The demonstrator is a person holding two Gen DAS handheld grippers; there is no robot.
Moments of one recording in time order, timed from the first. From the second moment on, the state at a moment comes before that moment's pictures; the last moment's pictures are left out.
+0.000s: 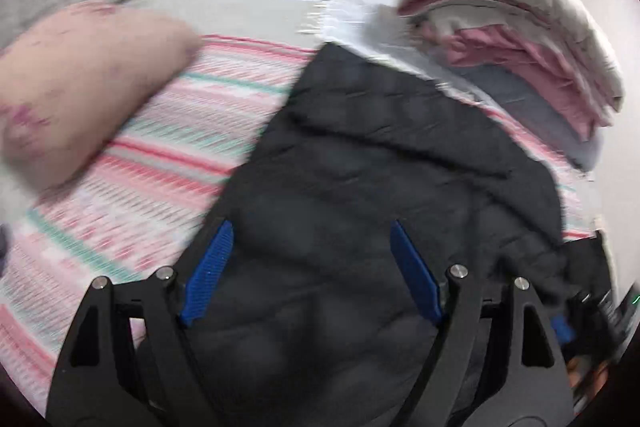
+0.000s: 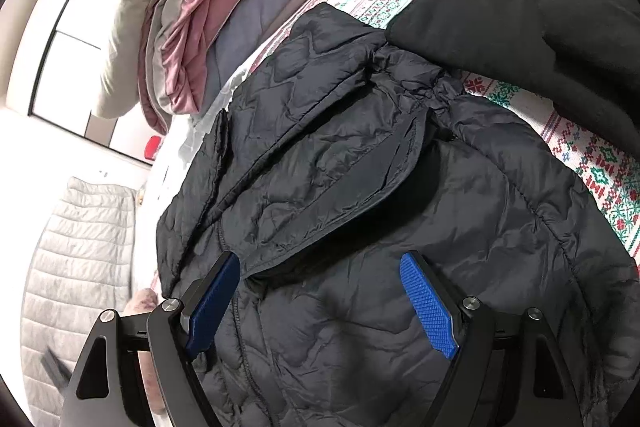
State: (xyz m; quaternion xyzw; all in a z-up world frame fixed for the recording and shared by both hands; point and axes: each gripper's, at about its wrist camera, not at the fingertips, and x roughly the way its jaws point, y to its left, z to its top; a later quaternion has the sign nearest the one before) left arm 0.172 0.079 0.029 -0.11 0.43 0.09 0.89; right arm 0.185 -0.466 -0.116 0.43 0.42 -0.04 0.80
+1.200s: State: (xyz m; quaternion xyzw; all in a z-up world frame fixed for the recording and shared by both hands) left arm 0.046 0.137 0.015 -0.08 0.44 -0.01 0.89; right arm 0.026 -0.341 -0.030 0.00 0.38 0.08 0.92
